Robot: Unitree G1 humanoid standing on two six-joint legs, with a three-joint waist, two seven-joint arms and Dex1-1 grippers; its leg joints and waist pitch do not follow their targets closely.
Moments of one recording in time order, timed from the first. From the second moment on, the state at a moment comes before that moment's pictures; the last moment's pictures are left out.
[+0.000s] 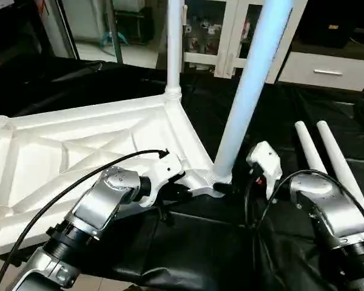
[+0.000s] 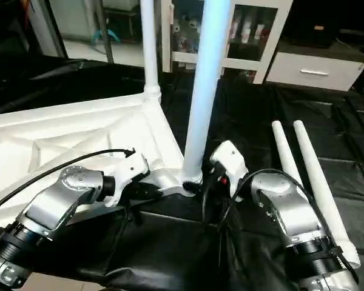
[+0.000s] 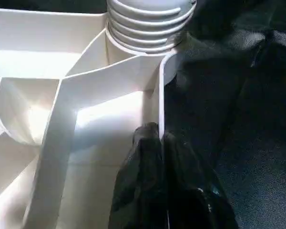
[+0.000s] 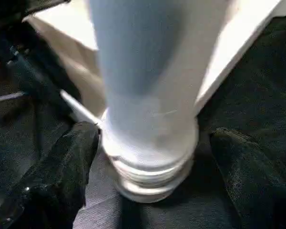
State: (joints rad) left arm -0.44 0.39 -0.40 0.12 -0.06 0.55 -0.96; right arm -0.32 -0.48 0.20 0.14 0.22 0.38 0.90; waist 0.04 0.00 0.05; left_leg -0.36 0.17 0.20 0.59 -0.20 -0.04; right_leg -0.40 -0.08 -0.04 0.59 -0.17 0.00
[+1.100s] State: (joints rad) left arm -0.48 0.32 -0.36 0.21 -0.04 0.57 -0.86; right arm -0.34 -0.28 0.14 0.29 0.20 0.30 0.64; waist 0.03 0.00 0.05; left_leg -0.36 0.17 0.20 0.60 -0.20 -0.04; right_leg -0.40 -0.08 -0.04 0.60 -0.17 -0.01
